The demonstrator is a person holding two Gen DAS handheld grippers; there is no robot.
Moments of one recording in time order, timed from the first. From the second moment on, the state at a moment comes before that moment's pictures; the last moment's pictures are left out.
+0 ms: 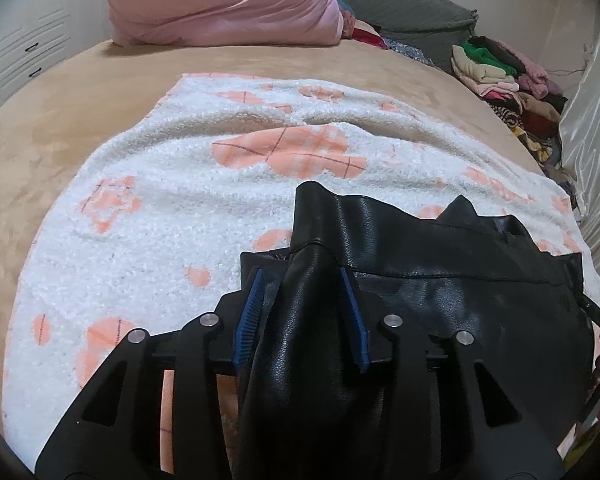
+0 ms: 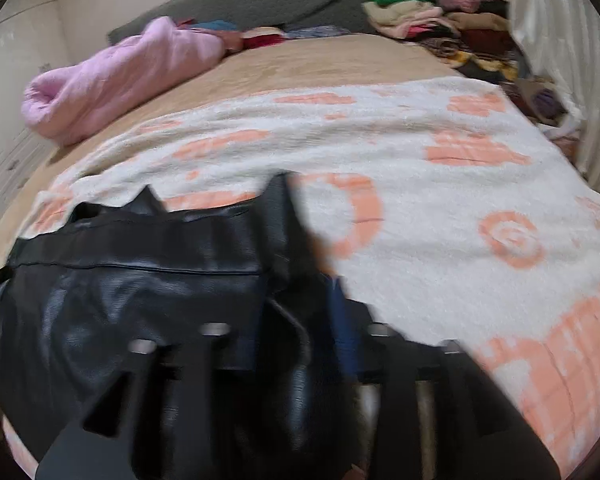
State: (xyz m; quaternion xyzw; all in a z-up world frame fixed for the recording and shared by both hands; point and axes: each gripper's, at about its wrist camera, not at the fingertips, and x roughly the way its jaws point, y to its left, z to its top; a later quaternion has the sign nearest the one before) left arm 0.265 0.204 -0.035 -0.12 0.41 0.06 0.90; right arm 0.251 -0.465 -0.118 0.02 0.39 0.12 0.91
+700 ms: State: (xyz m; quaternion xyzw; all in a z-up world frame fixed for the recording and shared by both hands) left arm 0.218 0.227 -0.035 -0.16 0.44 0.03 0.88; right arm 0.085 -0.302 -0.087 -0.11 0.35 0.32 0.87
